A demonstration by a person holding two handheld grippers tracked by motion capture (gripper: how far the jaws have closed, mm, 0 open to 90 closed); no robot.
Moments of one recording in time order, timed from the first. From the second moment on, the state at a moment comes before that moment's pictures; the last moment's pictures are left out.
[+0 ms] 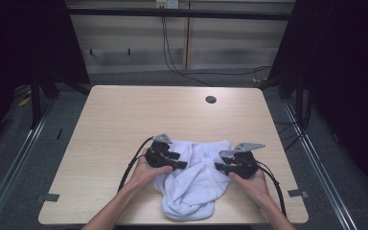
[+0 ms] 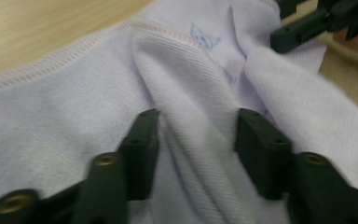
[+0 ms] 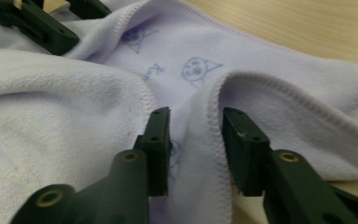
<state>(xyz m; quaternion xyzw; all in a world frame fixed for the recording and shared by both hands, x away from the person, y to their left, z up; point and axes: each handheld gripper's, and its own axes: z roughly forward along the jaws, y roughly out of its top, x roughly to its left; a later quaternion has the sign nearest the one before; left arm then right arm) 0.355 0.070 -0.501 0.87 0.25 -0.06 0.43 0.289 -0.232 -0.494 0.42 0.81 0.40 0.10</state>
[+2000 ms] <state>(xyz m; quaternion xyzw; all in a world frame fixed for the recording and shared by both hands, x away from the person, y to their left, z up) 0.322 0.203 -0.417 0.80 0.28 0.07 0.52 0.340 -0.311 -0.379 0.47 0.70 0.51 0.17</state>
